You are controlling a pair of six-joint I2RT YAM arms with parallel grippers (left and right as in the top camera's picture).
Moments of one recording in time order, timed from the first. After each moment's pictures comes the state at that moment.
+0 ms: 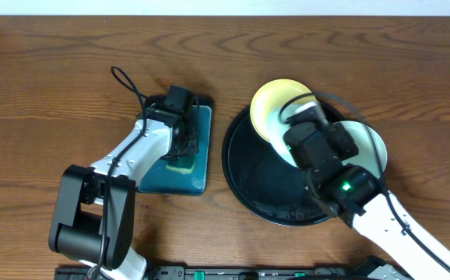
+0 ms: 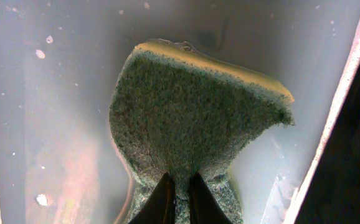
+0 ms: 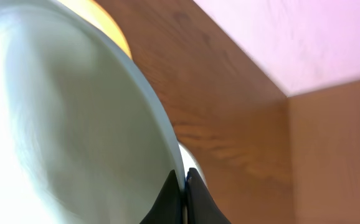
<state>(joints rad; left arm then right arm) -0.28 1.75 1.04 -0.68 -0.03 -0.38 0.64 1.20 0.88 -0.56 0.78 -0.09</state>
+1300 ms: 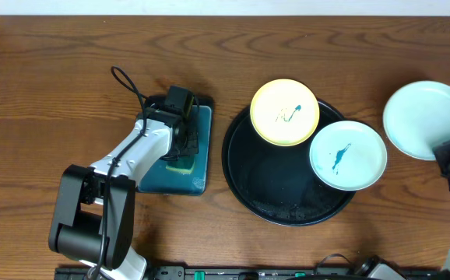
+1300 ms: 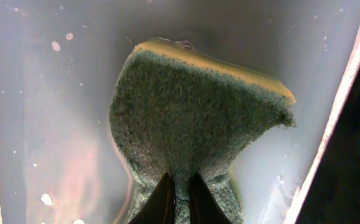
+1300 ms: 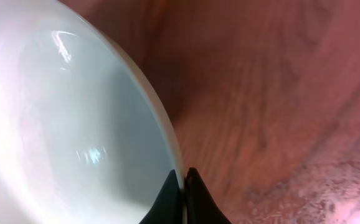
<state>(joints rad) -0.28 1.75 1.04 -0.69 -0.04 -0.38 -0.66 1.26 0.88 -0.57 -0.11 0.62</state>
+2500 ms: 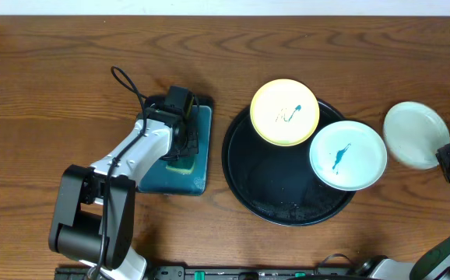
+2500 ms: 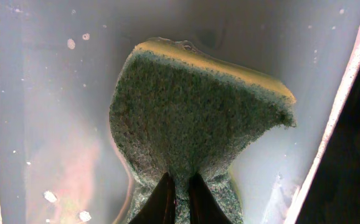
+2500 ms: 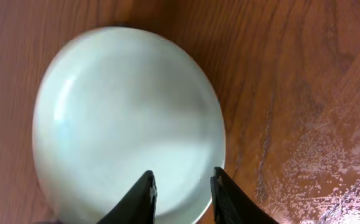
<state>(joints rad) -0.28 1.75 1.04 -0.69 -0.03 -0.38 -0.74 1.52 0.88 -0.40 -0.21 0.51</state>
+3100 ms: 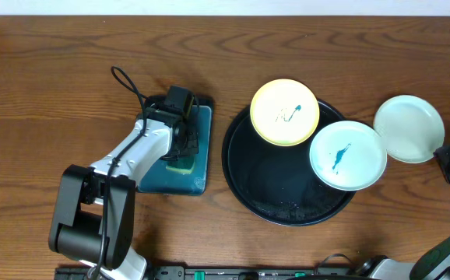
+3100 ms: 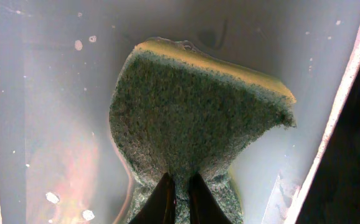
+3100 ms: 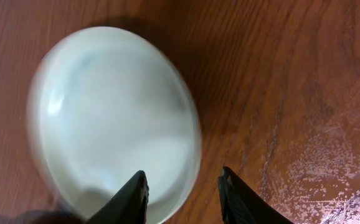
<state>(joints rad) -0.28 1.75 1.04 -0.69 -0.04 -0.38 -0.73 1.52 0.89 -0.41 -0.23 0.46</state>
